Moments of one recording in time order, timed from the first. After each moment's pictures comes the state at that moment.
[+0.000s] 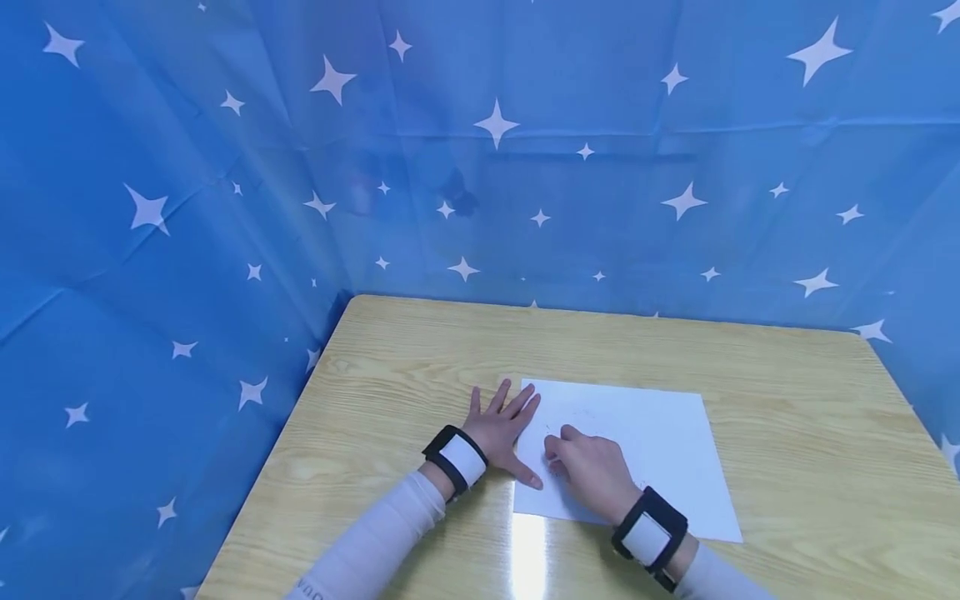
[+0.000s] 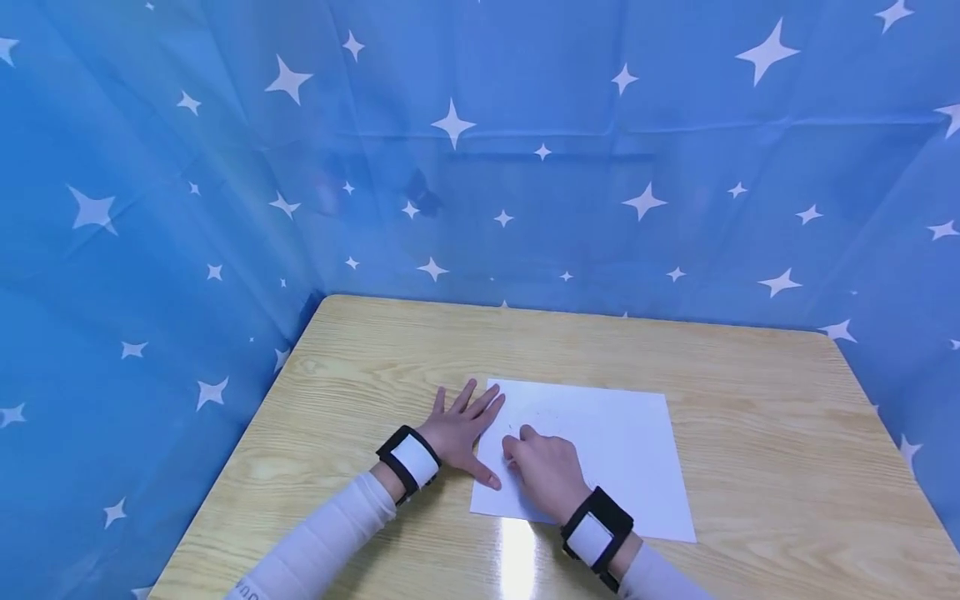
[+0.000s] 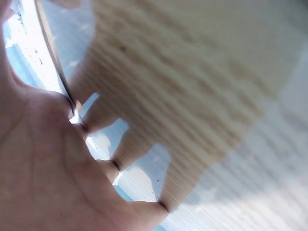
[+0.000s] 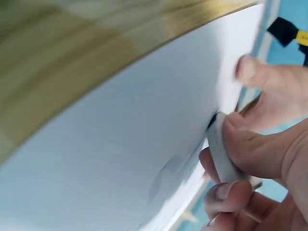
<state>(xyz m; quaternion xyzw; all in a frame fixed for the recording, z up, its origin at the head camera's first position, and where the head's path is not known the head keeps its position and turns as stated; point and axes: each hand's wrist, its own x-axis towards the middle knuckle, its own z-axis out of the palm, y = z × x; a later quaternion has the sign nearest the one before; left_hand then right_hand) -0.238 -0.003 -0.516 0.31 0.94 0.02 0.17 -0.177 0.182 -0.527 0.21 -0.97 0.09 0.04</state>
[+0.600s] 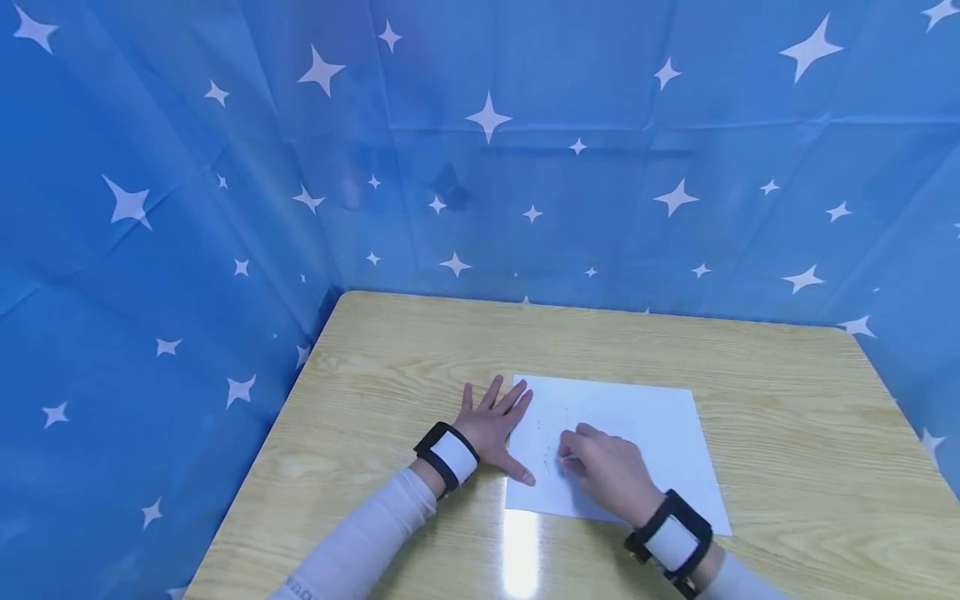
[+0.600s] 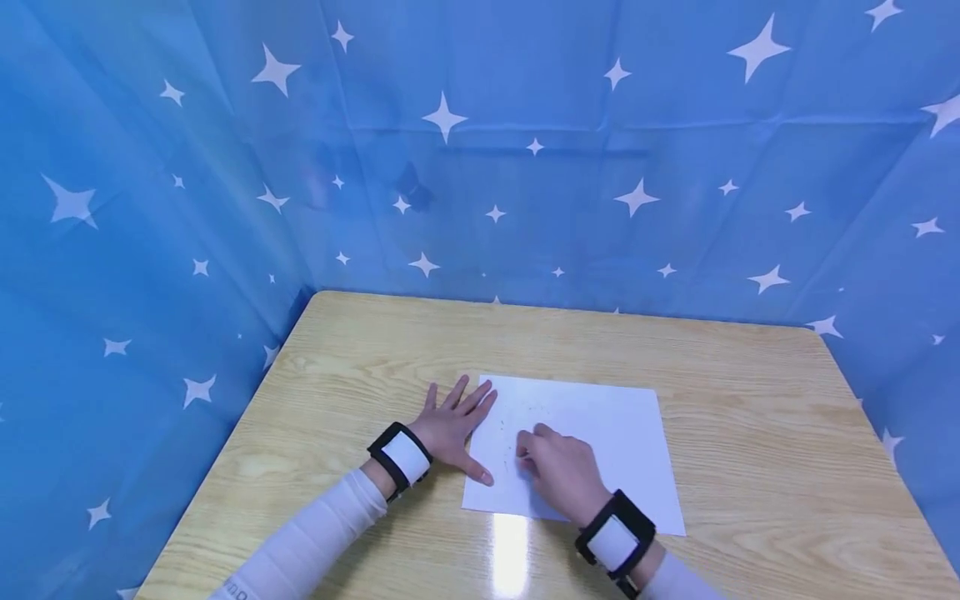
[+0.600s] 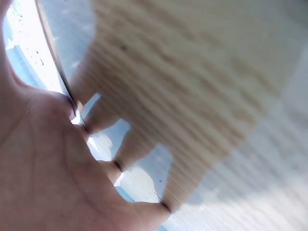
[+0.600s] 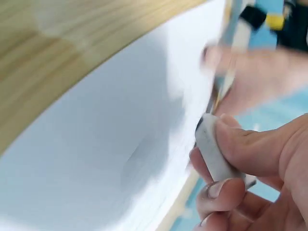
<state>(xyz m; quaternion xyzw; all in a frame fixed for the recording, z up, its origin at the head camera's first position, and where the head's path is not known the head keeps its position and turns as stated) -0.239 -0.003 -0.519 0.32 0.93 0.03 0.17 -0.167 0.208 -0.514 0.19 -0.97 0.12 0.03</state>
